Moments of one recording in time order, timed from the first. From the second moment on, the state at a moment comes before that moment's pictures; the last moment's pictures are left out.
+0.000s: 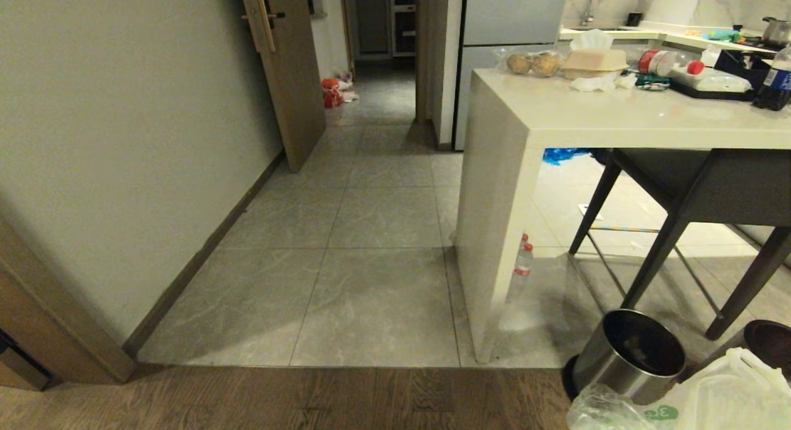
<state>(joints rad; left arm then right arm) 0.00 0.00 0.00 0.00 0.00 -0.01 0.00 0.00 0.00 -0.04 0.00 0.01</state>
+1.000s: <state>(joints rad) 0.00 0.00 0.00 0.00 0.00 0.00 0.01 0.00 0.00 -0.04 0.00 0.01</state>
